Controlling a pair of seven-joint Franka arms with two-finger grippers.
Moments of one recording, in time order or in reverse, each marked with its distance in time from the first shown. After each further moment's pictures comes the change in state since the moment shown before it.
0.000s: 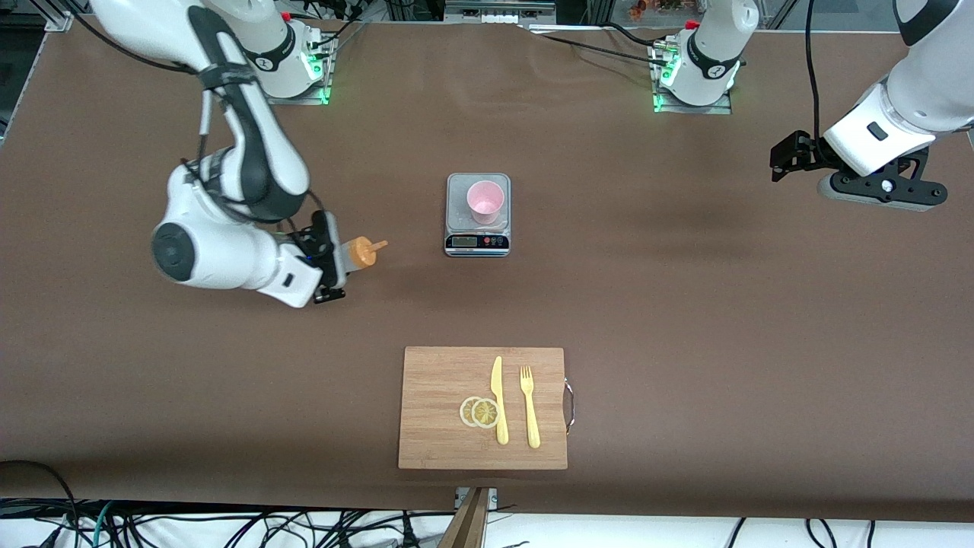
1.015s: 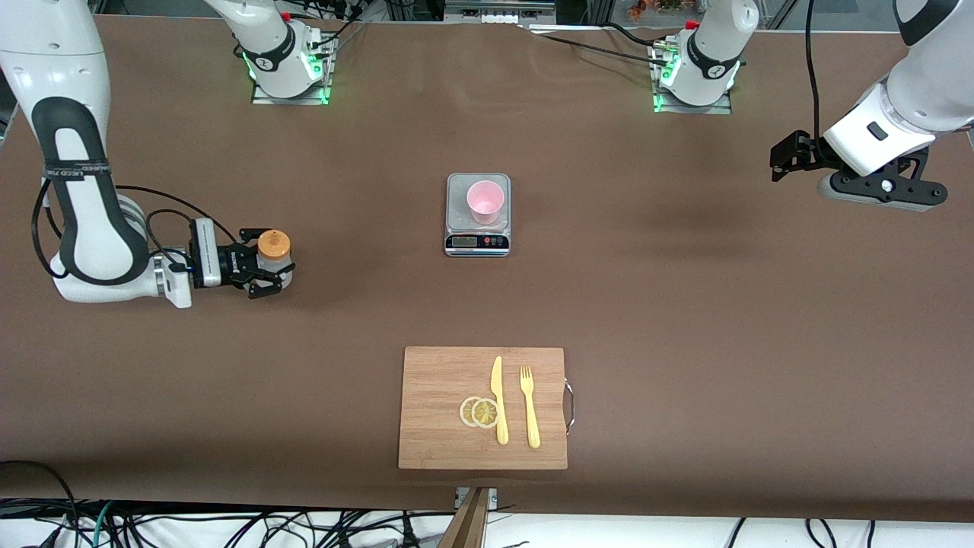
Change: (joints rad) left arm 0.000 0.000 0.000 0.000 0.000 -0.001 0.000; right arm -0.398 0.141 0.000 -0.142 0.475 -0.306 -0.676
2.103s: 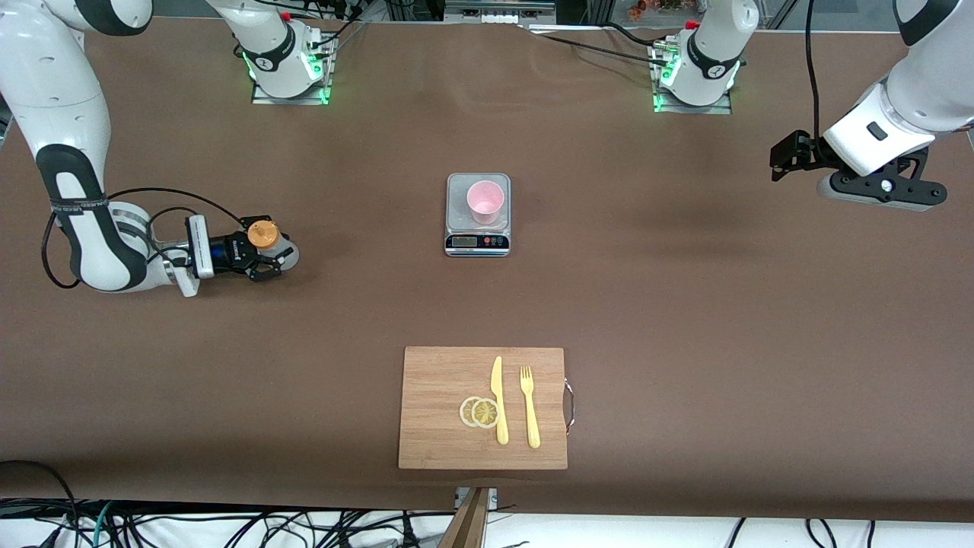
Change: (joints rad) left arm 0.000 0.000 0.000 0.000 0.000 -0.003 0.000; right arm -0.102 0.162 0.004 -0.030 0.074 -0.133 -0.102
